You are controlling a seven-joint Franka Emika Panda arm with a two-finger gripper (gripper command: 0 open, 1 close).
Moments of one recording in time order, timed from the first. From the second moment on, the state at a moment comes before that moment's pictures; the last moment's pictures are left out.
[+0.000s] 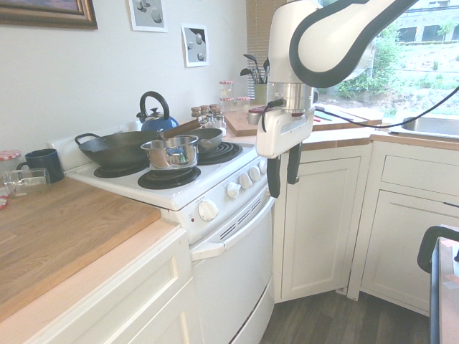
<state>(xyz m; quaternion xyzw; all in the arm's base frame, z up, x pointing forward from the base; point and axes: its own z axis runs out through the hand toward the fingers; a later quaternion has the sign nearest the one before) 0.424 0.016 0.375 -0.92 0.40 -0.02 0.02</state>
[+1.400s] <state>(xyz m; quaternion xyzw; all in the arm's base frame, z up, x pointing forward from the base) 0.555 -0.059 0.195 -0.90 0.42 -0.09 0.01</state>
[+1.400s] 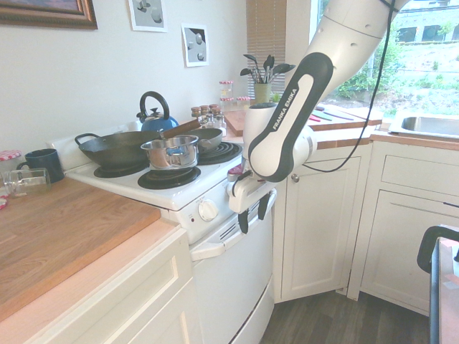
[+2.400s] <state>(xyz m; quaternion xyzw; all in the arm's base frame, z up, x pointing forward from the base) 0.521 -0.134 0.116 -0.90 0.42 -0.09 -0.02</state>
